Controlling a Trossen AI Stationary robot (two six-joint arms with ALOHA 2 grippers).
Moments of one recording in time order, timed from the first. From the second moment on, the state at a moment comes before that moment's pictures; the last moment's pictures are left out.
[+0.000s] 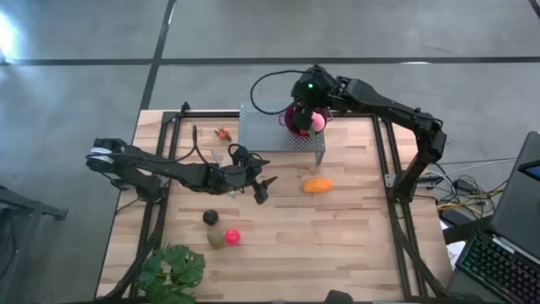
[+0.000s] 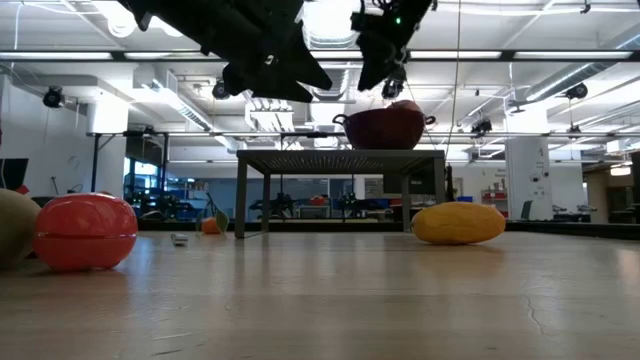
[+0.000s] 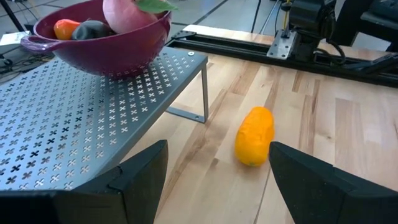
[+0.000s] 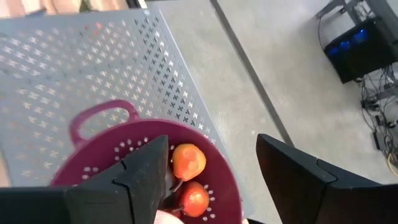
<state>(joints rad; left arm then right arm) -0.12 1.44 0.90 0.16 -0.53 -0.21 -0.45 1.70 1.78 -0.88 0.29 -0.22</state>
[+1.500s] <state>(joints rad) 0.13 1.31 1.24 -0.62 -0.55 -0.21 -0.16 1.21 1.08 -1.05 0.29 0.17</state>
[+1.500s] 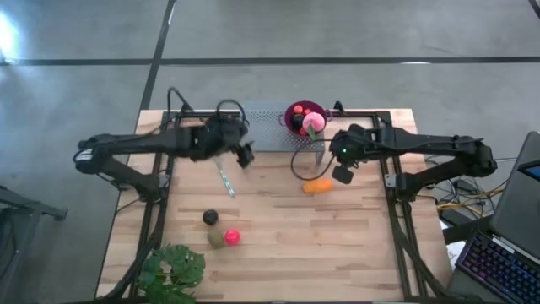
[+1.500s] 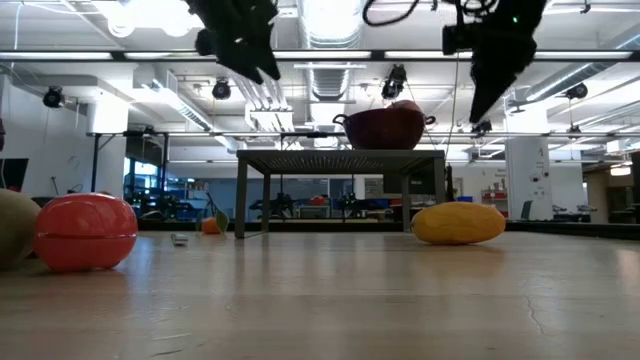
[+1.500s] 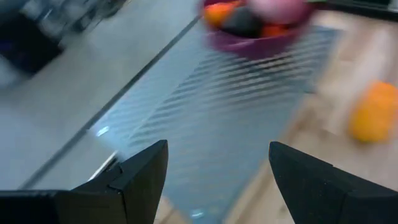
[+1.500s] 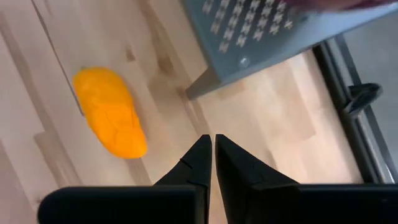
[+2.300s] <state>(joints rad) 0.60 1.44 1.27 -0.93 -0.30 0.09 -0.16 1.21 0.98 -0.95 0.29 0.10</state>
